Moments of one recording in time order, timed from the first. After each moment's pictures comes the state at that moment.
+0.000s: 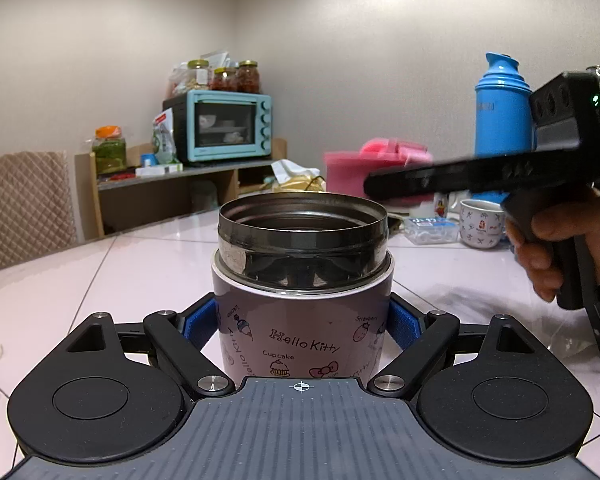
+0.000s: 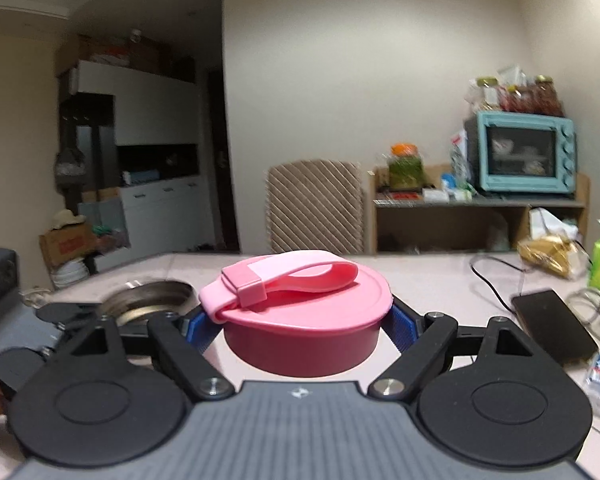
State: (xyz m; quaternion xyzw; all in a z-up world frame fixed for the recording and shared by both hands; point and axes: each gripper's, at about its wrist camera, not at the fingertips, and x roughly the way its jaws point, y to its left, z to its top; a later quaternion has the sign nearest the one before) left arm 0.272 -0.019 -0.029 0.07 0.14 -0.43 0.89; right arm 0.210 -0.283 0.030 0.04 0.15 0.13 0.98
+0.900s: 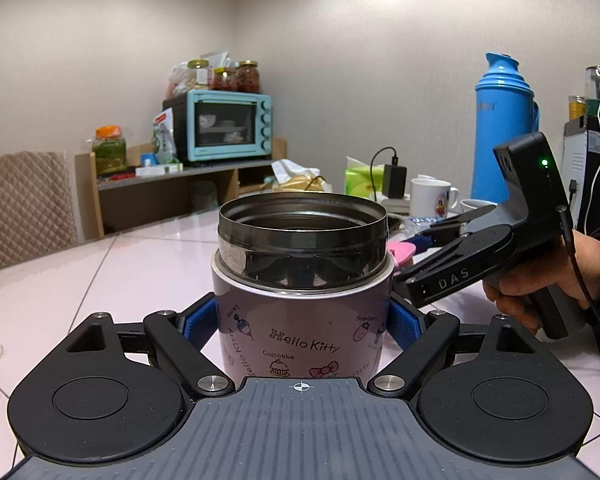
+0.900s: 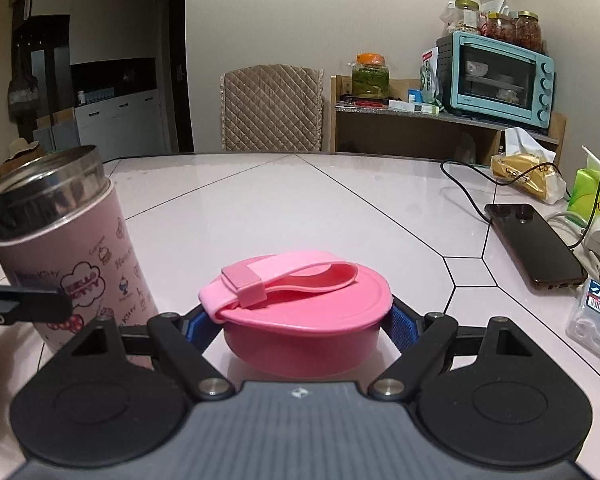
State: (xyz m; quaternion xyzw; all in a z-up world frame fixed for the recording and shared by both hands) left arm 0.272 -0.018 -0.027 0.07 0.14 -0.43 0.89; right arm 0.233 -0.272 -0.010 0.00 0.27 0.08 0.96
